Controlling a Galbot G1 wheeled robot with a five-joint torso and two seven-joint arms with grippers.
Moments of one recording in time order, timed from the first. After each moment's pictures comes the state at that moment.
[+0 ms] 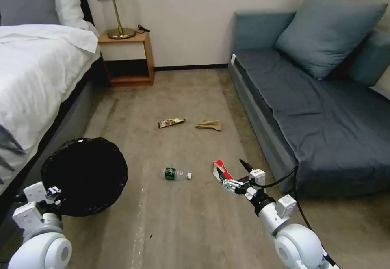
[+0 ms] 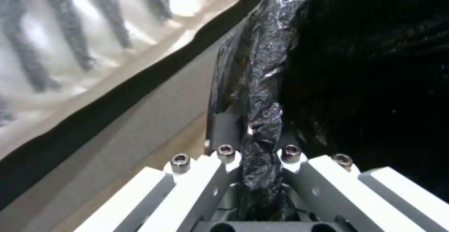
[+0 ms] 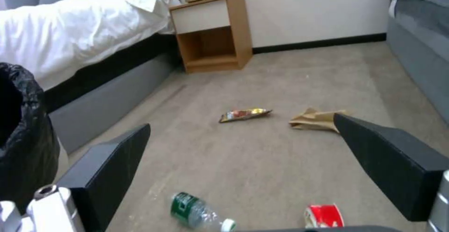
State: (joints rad) left arm 1.63 -1.30 -0.89 -2.11 -0.50 0.35 -0.50; right arm -1.47 1.13 0.29 2.00 0.44 -0.02 -0.08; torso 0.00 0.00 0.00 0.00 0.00
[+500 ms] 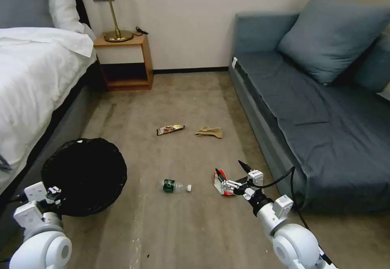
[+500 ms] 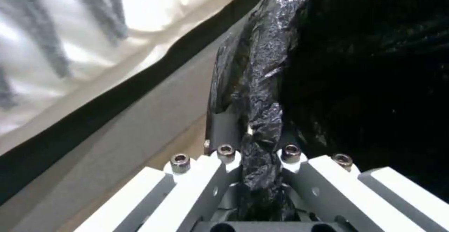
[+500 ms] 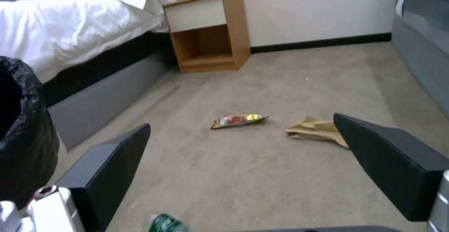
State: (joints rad) left arm 1.61 -1.29 -0.89 -2.09 -0.50 0.35 -0.49; right arm -1.45 1.14 0.28 1.96 0.43 -0.02 -0.09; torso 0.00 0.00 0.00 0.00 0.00
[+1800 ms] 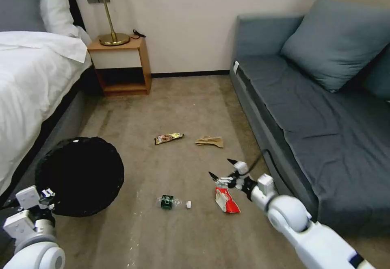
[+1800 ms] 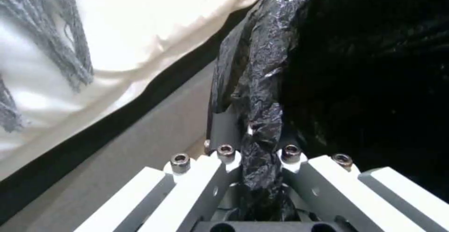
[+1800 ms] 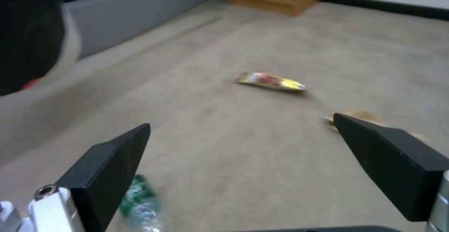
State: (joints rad) left arm 1.70 -1.33 -0.93 -2.11 -0.44 0.23 -0.42; right arm -0.95 0.98 -0.11 1.68 0.46 -0.17 -0.20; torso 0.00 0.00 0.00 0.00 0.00
